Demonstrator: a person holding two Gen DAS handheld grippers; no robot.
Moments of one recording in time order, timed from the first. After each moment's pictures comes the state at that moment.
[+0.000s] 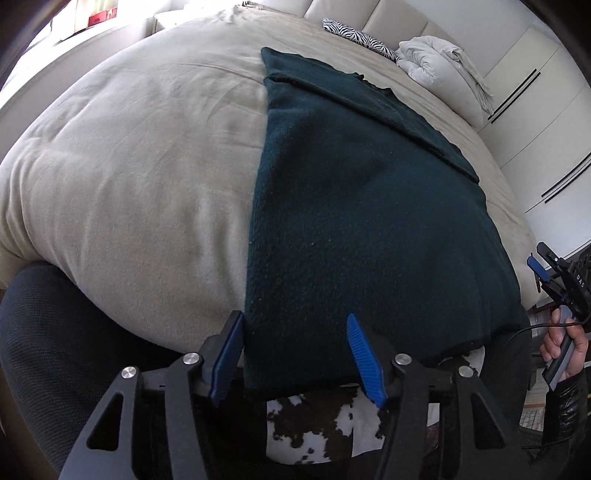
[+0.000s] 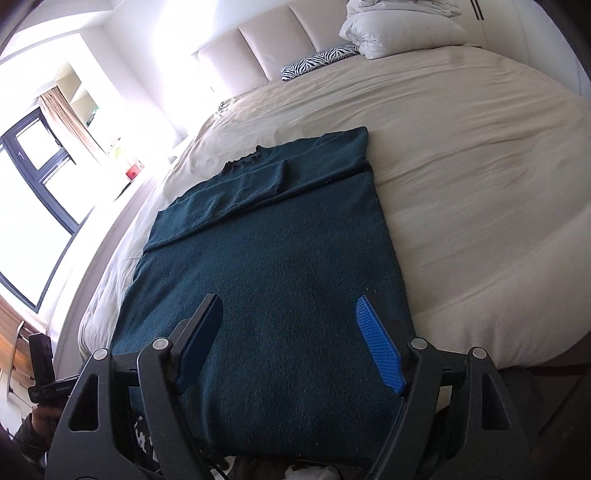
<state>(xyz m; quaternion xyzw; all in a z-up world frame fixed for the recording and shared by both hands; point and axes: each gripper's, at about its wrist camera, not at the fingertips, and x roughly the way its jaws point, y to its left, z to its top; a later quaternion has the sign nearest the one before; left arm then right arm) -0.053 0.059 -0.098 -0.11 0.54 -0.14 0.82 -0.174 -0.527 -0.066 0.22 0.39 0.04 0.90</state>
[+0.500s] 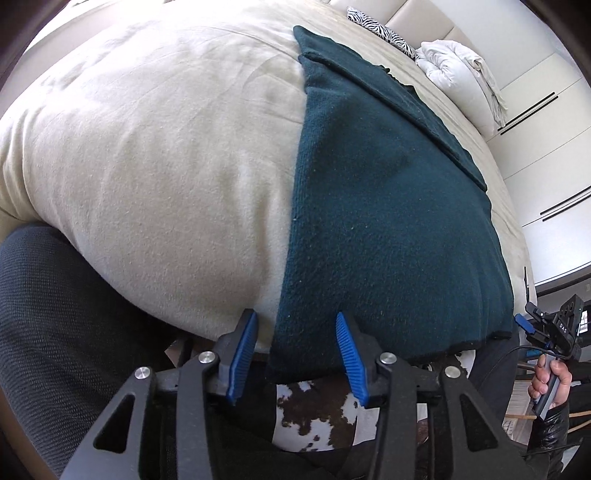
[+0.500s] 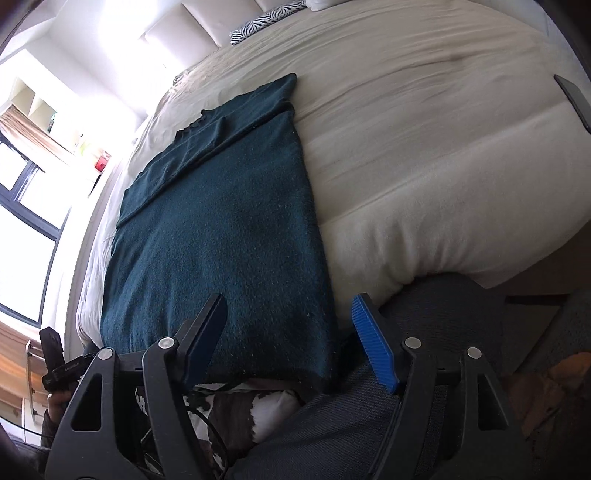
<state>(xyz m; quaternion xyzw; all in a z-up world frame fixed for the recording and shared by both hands) -0.048 0.088 -0.111 -0.16 0.58 -0.14 0.79 -0.228 -0.584 -0.094 0.28 0.49 -0.01 0.83</state>
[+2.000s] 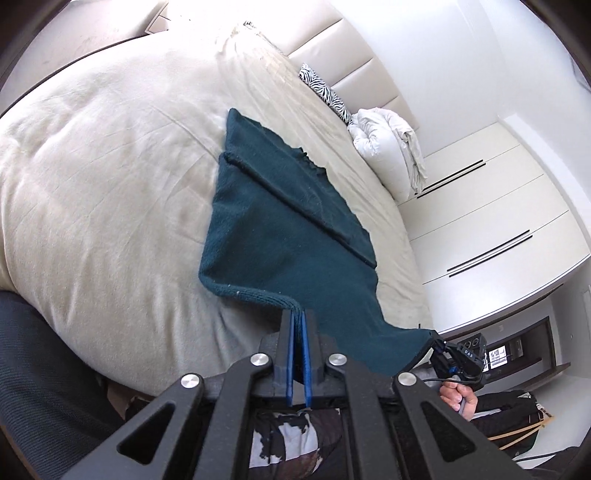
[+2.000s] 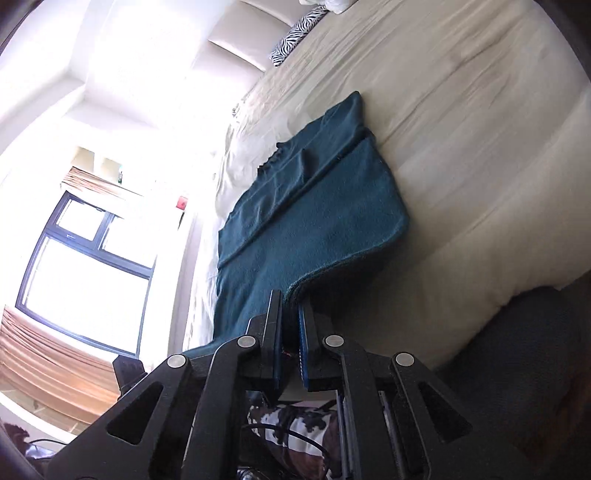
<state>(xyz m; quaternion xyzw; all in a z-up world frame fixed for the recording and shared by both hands) -0.017 0.116 -0.018 -0.33 0.45 -0.25 0.79 -0.193 -0.597 -0.051 0.43 0.39 0.12 0.81</state>
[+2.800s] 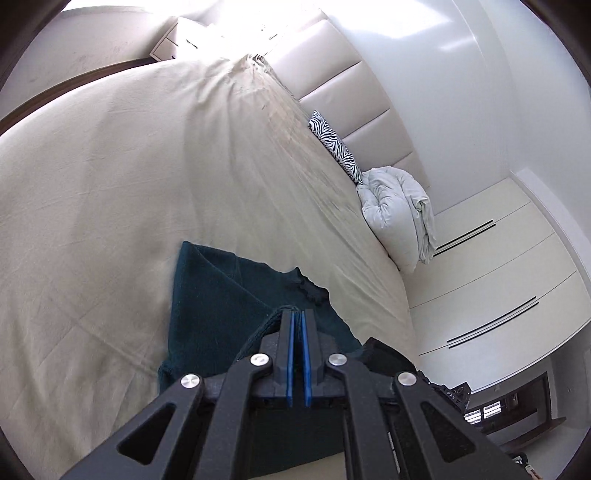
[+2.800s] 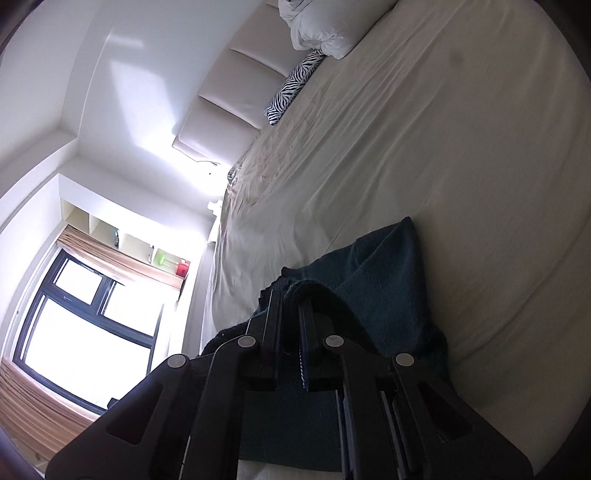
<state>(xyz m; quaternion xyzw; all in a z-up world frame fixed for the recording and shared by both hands) 0.252 0.094 0.000 -0.37 0.40 -0.20 0.81 0.055 -0.654 -0.025 0.46 0.31 0.07 0.83</state>
